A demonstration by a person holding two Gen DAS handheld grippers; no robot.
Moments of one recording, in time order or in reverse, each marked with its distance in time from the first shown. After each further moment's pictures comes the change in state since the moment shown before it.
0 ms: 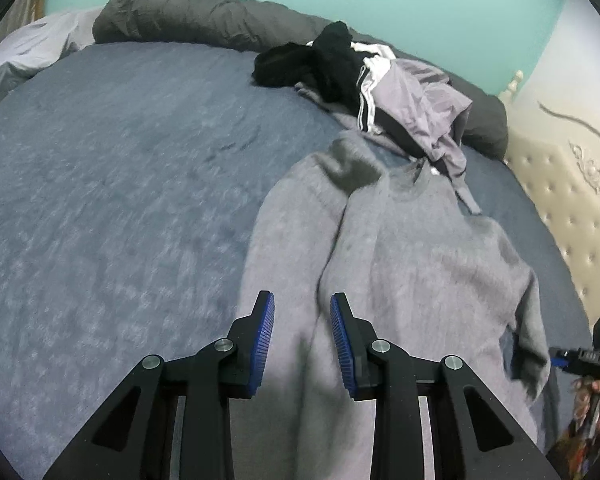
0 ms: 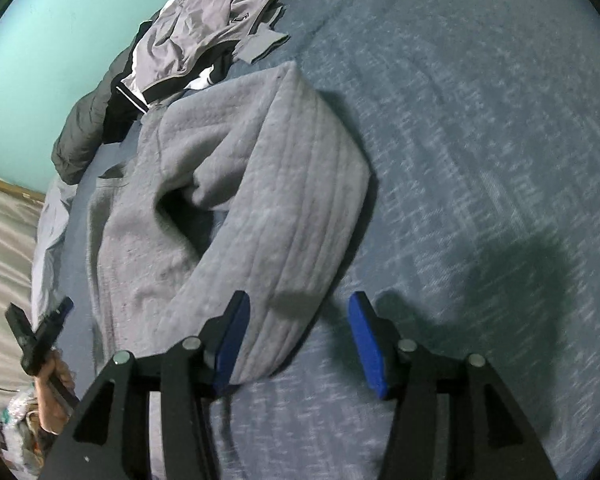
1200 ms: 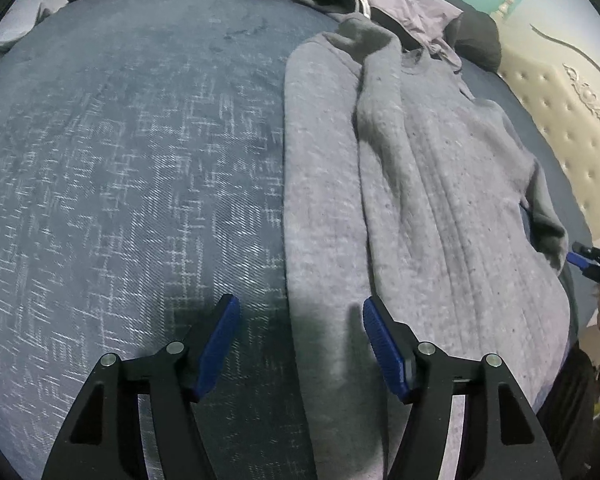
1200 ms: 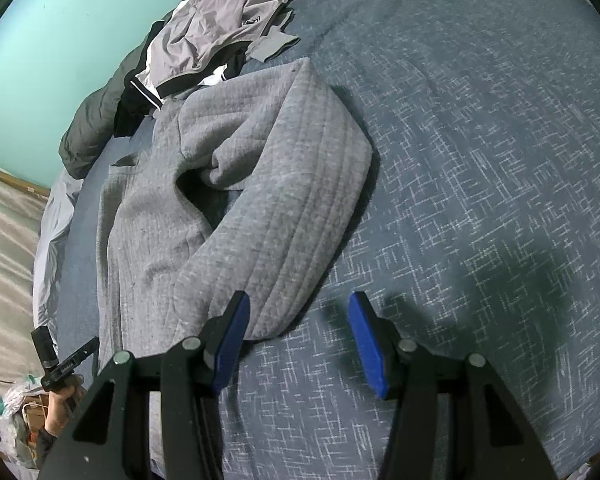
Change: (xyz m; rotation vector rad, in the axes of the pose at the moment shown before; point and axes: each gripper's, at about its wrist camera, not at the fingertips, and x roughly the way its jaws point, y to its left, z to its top) left arm 0.001 0.034 -0.082 0.111 0.279 -0.030; right arm -0.020 0.004 -0.026 -0.025 -0.018 0.003
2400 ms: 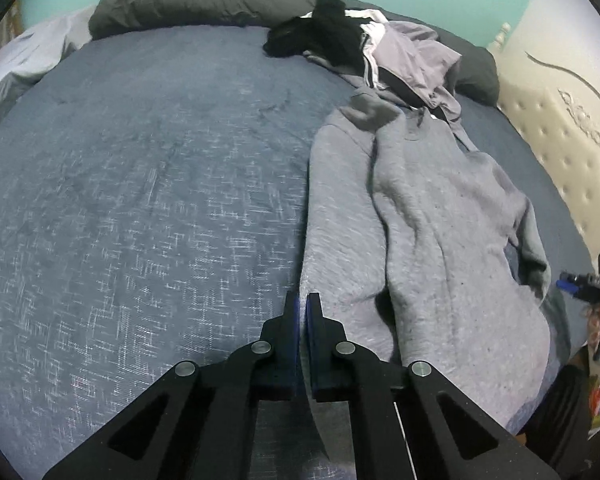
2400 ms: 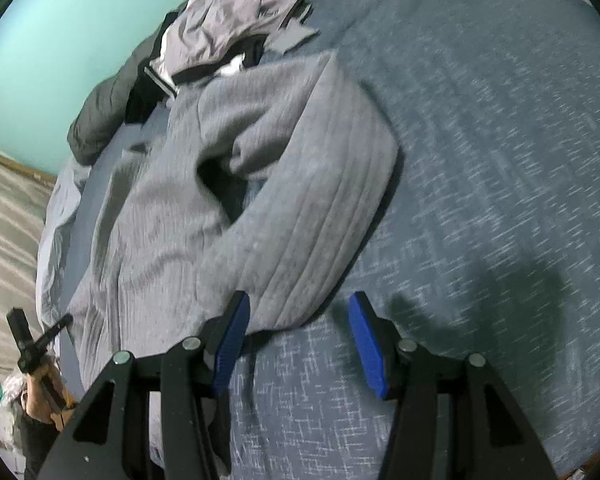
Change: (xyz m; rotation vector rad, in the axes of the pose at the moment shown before) left arm -0.078 0.034 0.021 0.001 -0.132 0.058; right arm 0.003 0.016 -0.005 -0.047 0.039 0.019
